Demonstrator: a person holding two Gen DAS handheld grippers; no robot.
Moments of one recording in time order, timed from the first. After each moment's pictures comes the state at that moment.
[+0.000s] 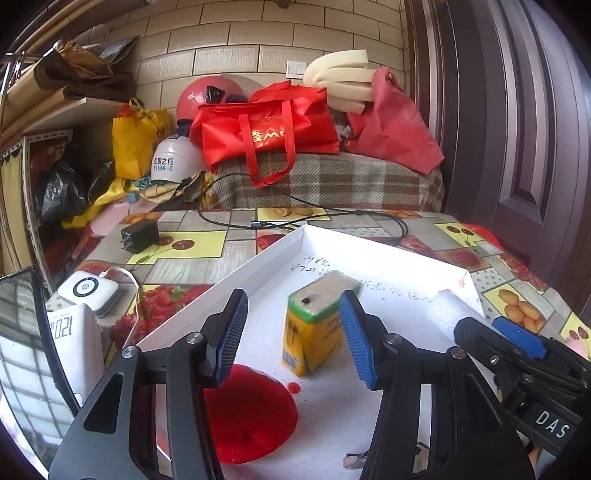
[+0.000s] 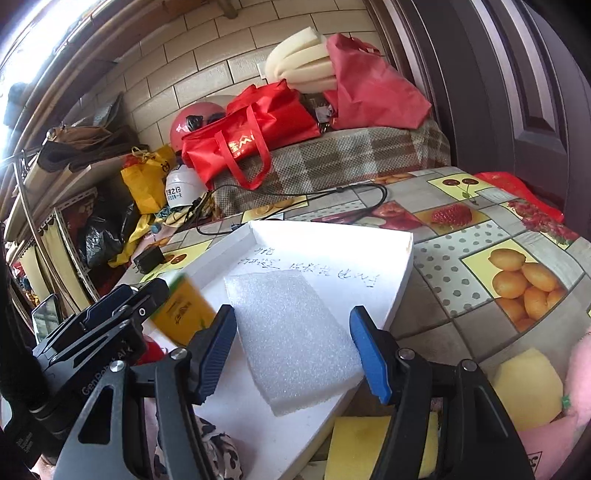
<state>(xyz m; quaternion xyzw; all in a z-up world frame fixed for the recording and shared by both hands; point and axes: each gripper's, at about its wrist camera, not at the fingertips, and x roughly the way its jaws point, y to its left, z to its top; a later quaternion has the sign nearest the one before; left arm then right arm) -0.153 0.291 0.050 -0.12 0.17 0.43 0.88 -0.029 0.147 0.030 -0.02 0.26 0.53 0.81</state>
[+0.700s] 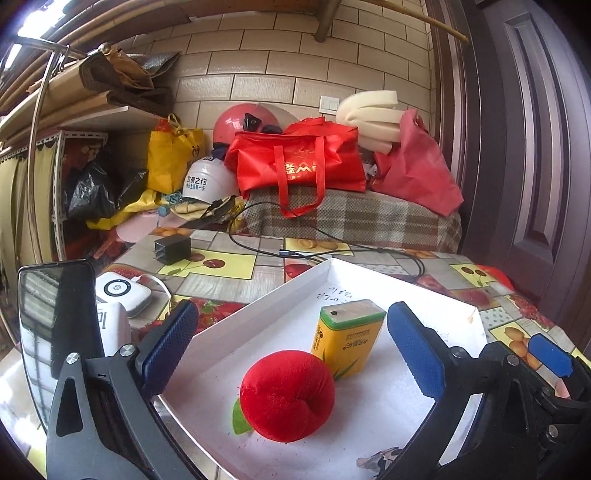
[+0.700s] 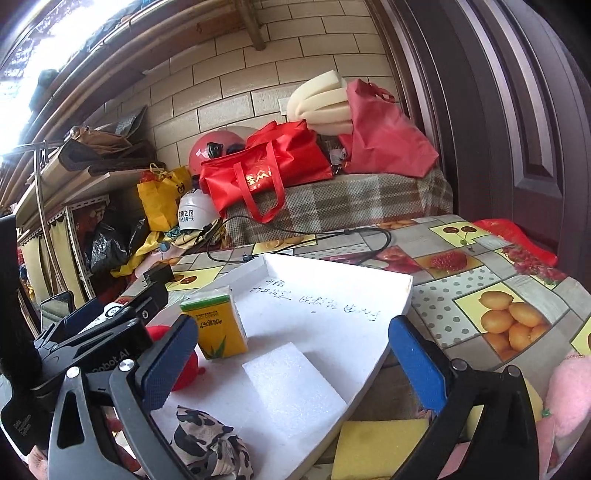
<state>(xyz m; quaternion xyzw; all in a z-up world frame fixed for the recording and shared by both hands) -0.184 0.281 0.056 -0.13 0.10 0.47 0.87 -0.053 0.134 0.046 -0.02 0.17 0.54 0.82</state>
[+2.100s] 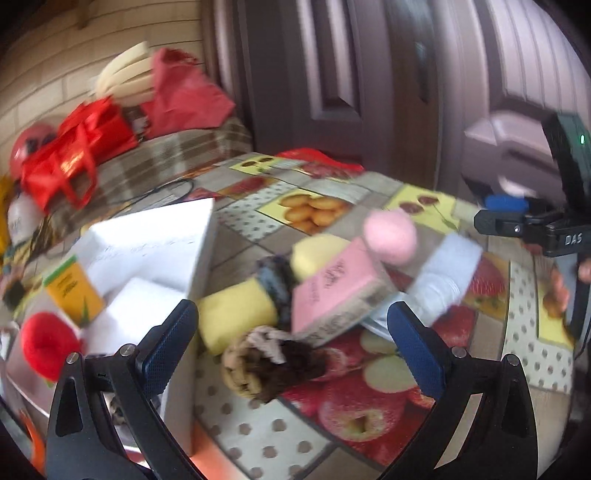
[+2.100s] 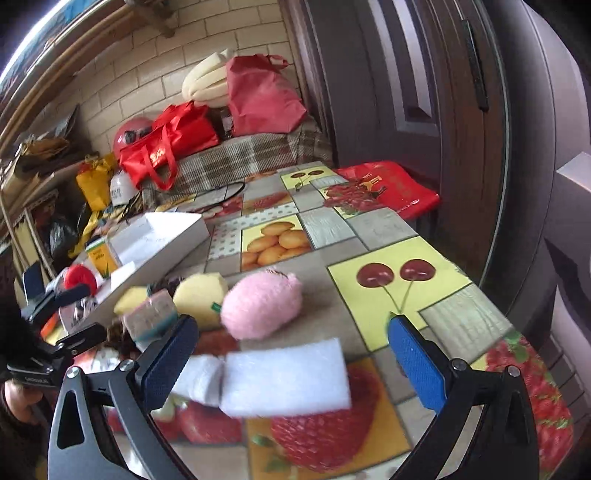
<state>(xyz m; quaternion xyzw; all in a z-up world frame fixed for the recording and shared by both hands) -0.076 0.096 0.043 0.02 0.30 0.14 0.94 0.077 -0.091 0.036 -0.08 0.27 0.47 0.84</state>
